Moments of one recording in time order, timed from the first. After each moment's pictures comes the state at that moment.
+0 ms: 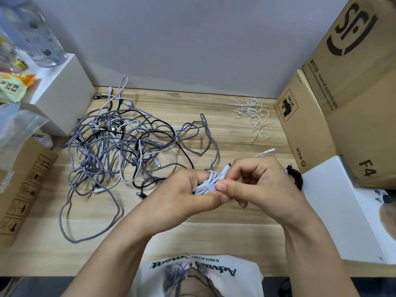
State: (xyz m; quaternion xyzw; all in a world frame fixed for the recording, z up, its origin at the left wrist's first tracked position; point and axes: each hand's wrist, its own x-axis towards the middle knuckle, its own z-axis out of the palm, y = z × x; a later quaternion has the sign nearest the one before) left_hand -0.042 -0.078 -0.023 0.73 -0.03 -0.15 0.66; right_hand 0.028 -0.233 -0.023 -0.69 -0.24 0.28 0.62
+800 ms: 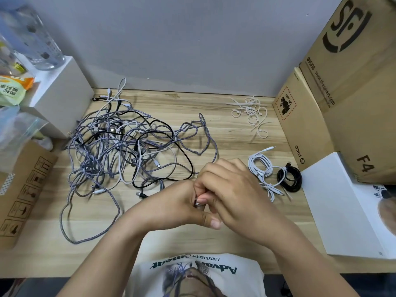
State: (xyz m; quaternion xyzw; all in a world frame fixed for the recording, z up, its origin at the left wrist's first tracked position) left_hand -0.037 -0.072 -0.045 0.77 -0.08 -0.24 0.58; right_hand 0.013 -0.216 -0.047 -0.81 -0.51 -0.05 0.28
